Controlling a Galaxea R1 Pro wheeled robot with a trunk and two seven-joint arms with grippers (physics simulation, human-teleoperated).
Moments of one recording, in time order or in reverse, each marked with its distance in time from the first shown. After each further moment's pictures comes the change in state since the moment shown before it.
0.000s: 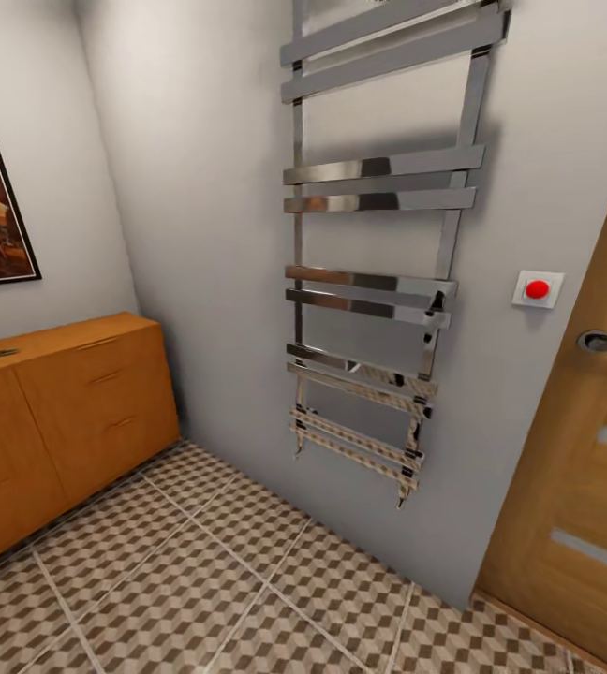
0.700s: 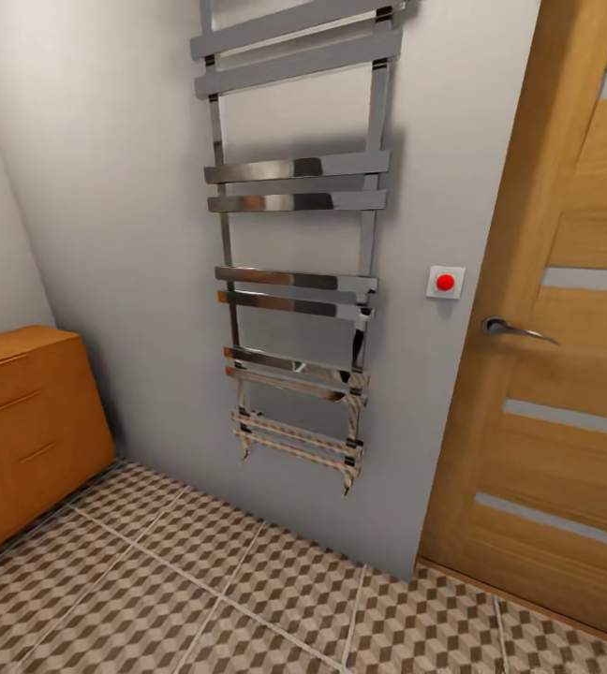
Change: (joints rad) left arm 0.000 0.001 -0.001 0.001 -0.006 0.002 -0.002; right arm 0.000 0.000 -0.001 0.000 0.000 -0.003 0.000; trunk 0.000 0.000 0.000
